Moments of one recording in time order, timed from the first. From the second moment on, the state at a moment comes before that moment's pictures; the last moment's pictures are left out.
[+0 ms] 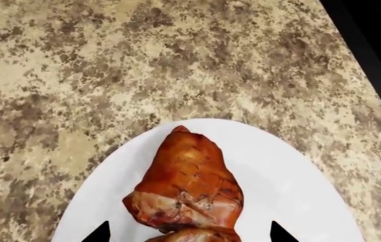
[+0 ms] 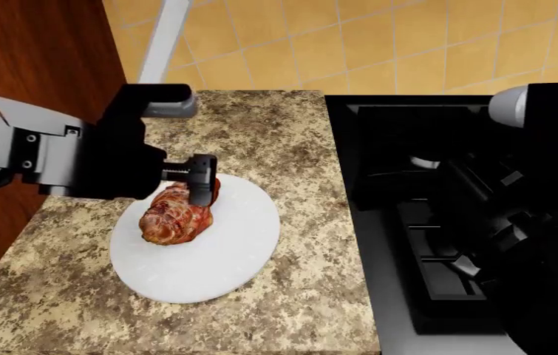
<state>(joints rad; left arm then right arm) -1.38 -0.53 0.66 -0.43 -1.77 -1.35 -0.78 0.82 0.48 0.09 -0.67 1.61 1.22 0.93</state>
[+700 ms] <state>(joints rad) -1.38 -0.50 0.72 -0.48 -1.68 -1.32 -0.67 0.79 0.49 0.07 -0.65 1.54 1.19 0.87</state>
